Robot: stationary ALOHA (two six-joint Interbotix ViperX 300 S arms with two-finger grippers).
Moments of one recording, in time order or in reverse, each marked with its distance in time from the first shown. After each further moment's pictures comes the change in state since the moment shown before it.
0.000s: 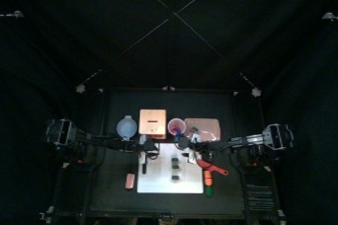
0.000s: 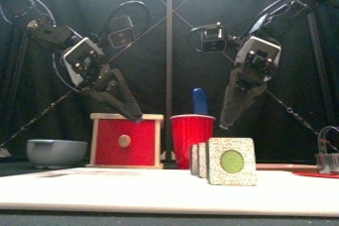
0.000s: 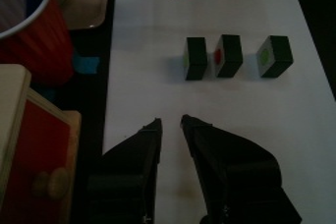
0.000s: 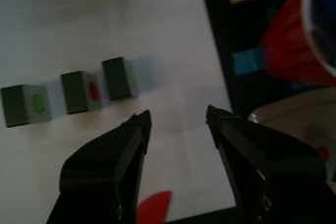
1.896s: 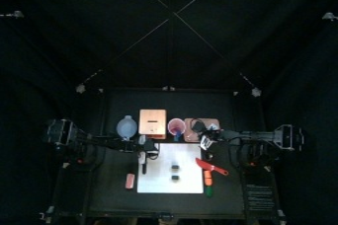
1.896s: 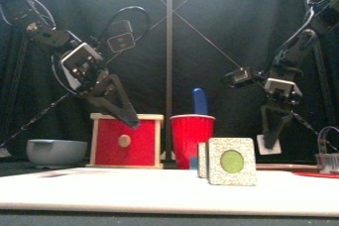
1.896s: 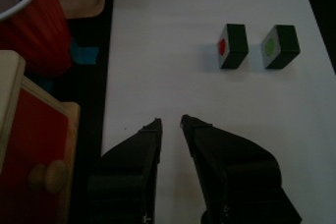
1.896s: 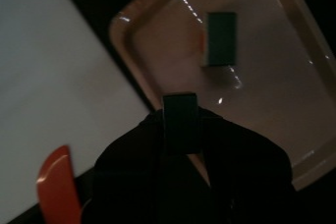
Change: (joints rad) left arm 0.003 0.015 0.008 0.000 0.005 0.000; right arm -0.330 -0.156 0.229 0.074 0.106 0.002
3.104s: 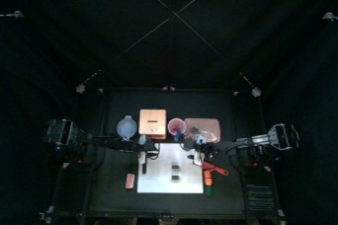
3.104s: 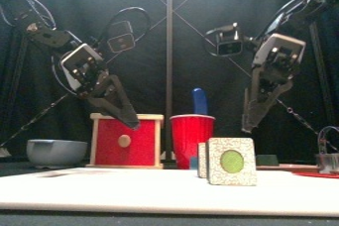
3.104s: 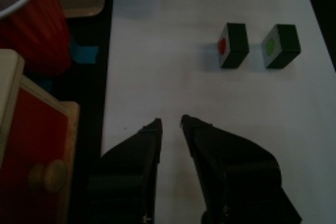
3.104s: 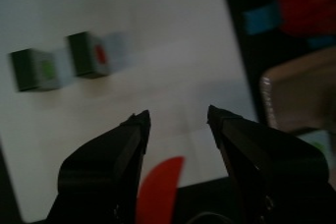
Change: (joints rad) left arm 0.000 0.003 -0.002 0.000 0.000 -0.002; right arm 0.359 0.083 -0.150 0.014 -0.072 -0.005
